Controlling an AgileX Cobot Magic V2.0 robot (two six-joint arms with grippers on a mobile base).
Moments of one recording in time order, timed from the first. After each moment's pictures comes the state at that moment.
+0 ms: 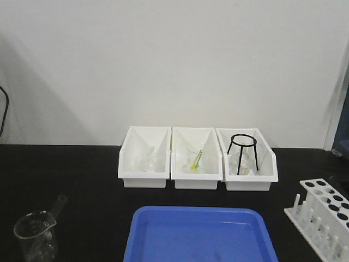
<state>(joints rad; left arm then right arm) -0.06 -0.01 0.03 0.01 0.16 0.00 -0.06 -0.01 0.03 0.00 0.12 -0.03</state>
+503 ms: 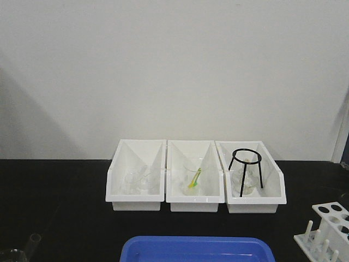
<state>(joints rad) -0.06 -0.01 0.03 0.01 0.16 0.00 -0.06 -0.01 0.03 0.00 0.12 -0.03</state>
